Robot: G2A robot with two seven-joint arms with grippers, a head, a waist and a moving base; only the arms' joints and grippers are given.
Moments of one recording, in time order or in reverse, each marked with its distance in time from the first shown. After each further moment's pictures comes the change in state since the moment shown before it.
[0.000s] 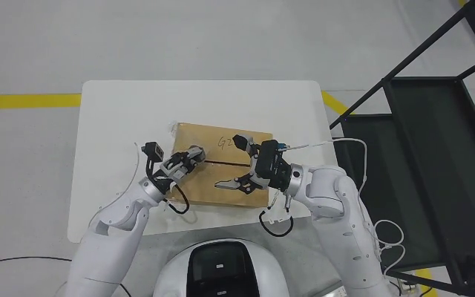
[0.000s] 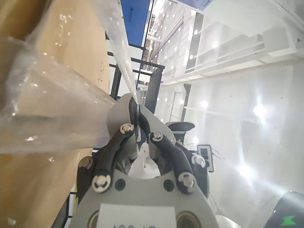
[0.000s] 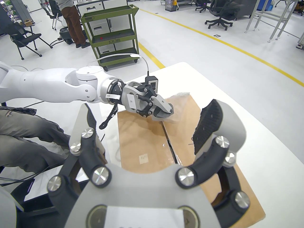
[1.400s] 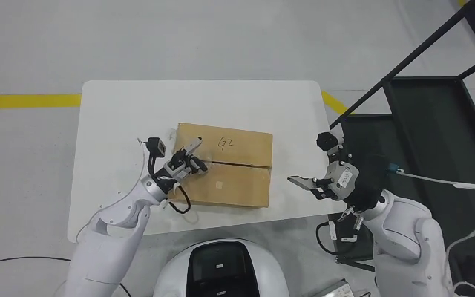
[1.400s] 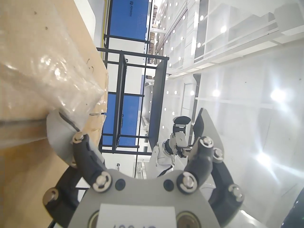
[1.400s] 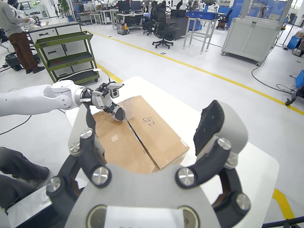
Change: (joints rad) left arm -0.001 0.005 0.002 -0.061 0.076 -0.009 -0.028; right arm -0.379 0.045 0.459 -0.304 0.094 0.026 -0.192
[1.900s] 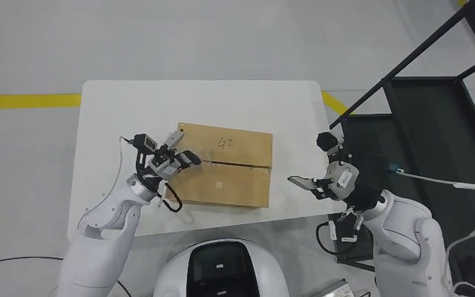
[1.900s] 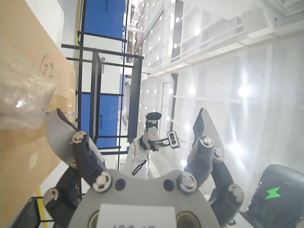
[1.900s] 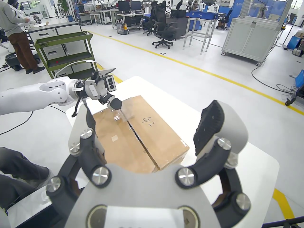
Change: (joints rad) left arm 0.031 0.006 -0.092 -0.035 -0.163 -0.031 -0.011; right arm 0.000 0.000 0.000 0.000 0.000 0.000 0.000
